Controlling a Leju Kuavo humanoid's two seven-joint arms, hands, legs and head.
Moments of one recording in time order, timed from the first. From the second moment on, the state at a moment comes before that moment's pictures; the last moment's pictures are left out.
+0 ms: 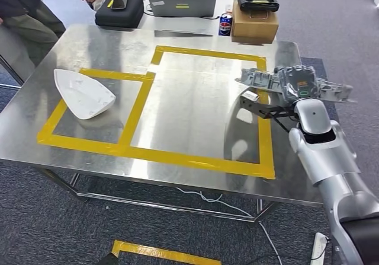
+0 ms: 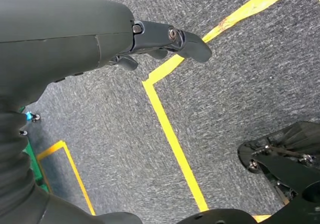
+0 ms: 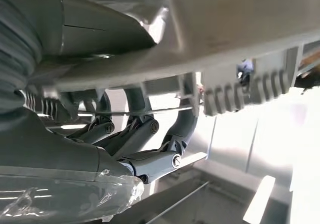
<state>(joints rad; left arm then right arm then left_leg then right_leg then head) -0.07 -0.07 0.91 -0.19 -1.32 -0.21 0.01 -0.84 -0.12 0.35 -0.74 1.36 -0.19 0.10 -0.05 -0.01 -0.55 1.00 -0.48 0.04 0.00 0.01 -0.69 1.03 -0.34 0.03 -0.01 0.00</state>
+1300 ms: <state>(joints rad) -0.07 -0.07 0.94 -0.19 -1.34 -0.28 0.02 -0.80 0.10 0.47 -0.57 1.21 -0.20 -0.08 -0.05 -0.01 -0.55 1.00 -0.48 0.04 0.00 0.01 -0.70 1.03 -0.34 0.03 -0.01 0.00</state>
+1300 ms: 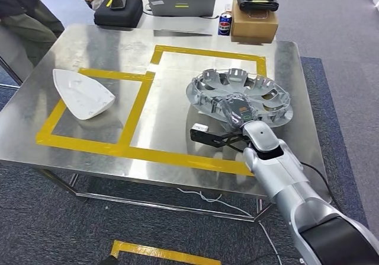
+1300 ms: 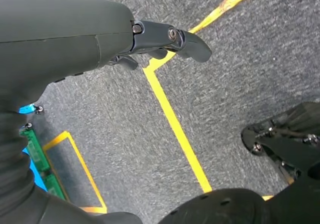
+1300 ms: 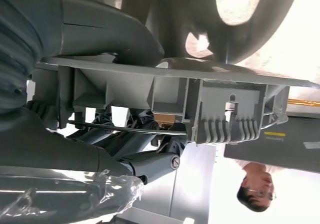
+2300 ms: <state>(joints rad) -0.06 -0.06 0.91 -0.19 -1.37 -0.25 0.09 -0.79 0.10 0.51 -0.55 1.18 -0.23 -0.08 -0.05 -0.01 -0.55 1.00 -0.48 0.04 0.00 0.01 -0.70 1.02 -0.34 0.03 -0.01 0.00</state>
